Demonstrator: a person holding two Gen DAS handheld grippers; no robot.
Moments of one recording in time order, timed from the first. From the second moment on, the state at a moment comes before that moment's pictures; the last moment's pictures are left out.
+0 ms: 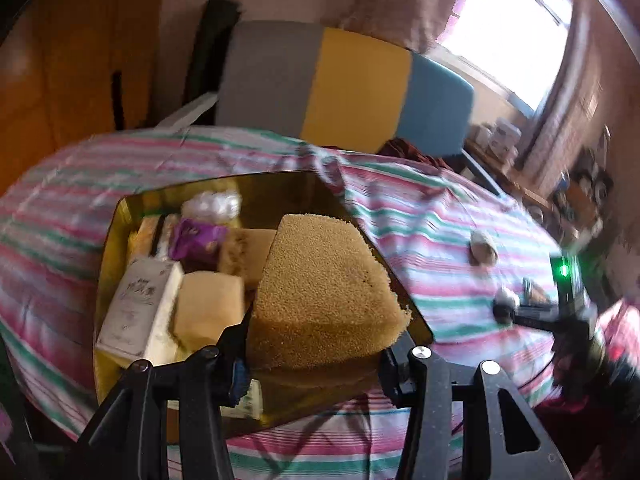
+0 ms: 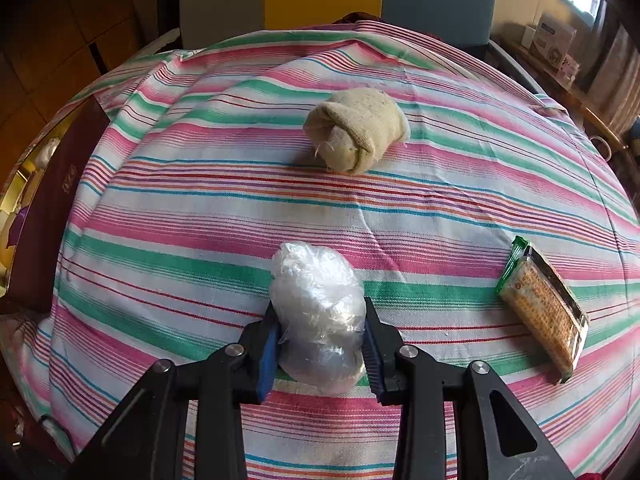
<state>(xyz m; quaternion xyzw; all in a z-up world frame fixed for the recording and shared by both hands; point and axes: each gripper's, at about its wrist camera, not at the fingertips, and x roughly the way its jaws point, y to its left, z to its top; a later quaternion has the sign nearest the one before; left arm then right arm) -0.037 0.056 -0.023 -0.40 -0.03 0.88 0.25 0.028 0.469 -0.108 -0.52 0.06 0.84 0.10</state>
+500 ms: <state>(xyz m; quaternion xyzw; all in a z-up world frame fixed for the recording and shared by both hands) -0.141 0.056 -0.024 -0.45 -0.13 0.85 0.24 0.028 0.466 -0.107 -0.52 0.05 0.84 0.10</state>
